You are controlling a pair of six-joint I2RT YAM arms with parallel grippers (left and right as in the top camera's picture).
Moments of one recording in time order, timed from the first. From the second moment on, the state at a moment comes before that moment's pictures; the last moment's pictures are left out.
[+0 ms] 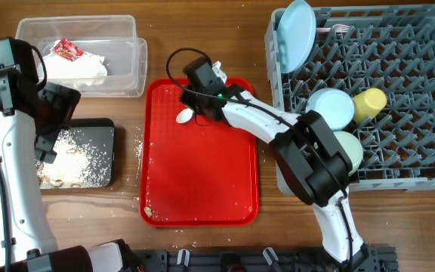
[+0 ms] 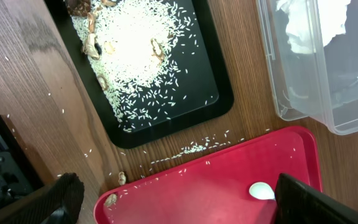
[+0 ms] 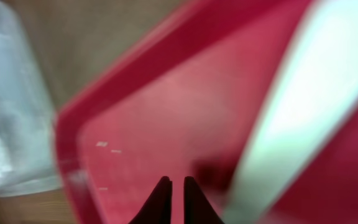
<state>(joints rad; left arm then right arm) 0.26 1.48 1.60 -1.48 -0.10 -0.99 0.67 2.24 1.55 -0.25 -0.07 1.21</state>
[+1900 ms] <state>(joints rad) 0.26 1.48 1.60 -1.48 -0.10 -0.99 0.59 2.14 1.52 -0.72 0.02 0.42</state>
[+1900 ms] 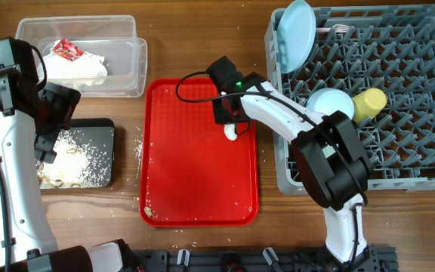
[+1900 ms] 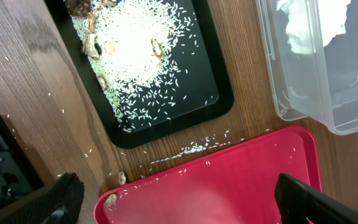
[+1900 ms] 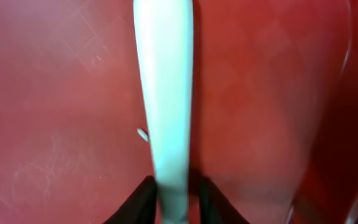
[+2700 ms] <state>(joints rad) 0.26 1.48 1.60 -1.48 -0.10 -0.99 0.18 1.79 1.70 -0.90 -0.01 0.30</state>
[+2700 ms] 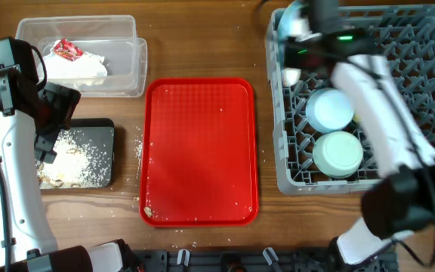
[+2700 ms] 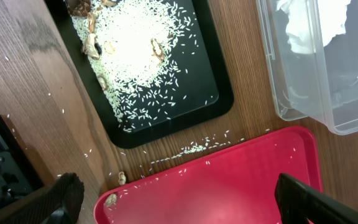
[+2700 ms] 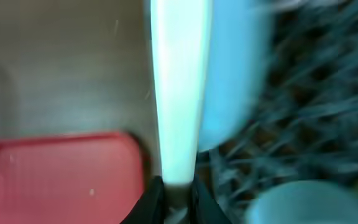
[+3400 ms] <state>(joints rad) 0.26 1.48 1.60 -1.48 -0.10 -0.99 -0.08 1.99 1.70 -0.64 0.09 0.02</state>
